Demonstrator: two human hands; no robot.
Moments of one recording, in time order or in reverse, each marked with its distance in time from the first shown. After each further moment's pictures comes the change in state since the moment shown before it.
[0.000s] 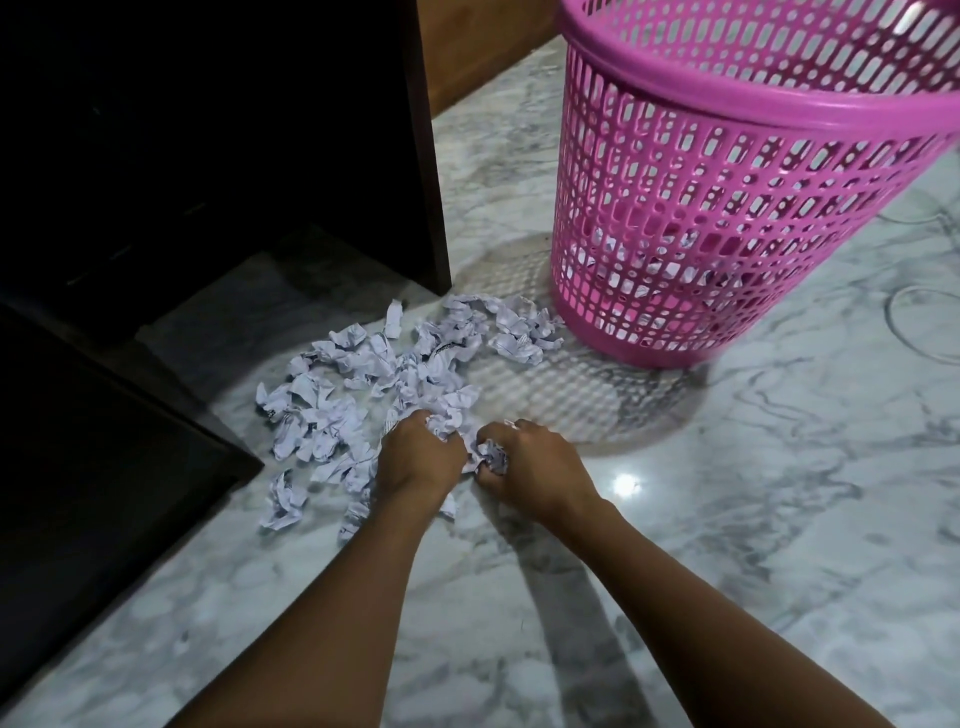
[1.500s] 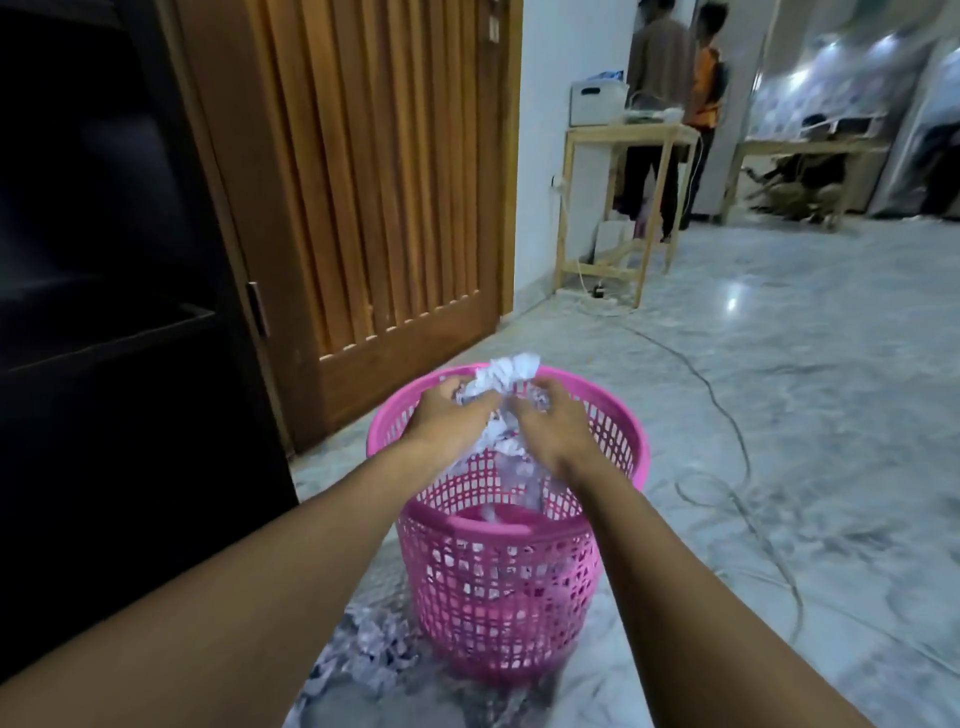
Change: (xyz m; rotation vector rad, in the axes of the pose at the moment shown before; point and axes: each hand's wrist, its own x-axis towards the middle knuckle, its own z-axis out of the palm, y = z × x) left_hand -0.032 0.386 -0.101 -0.514 -0.087 0.569; right_hand 0.072 0.043 -0.389 0.618 0.472 0.198
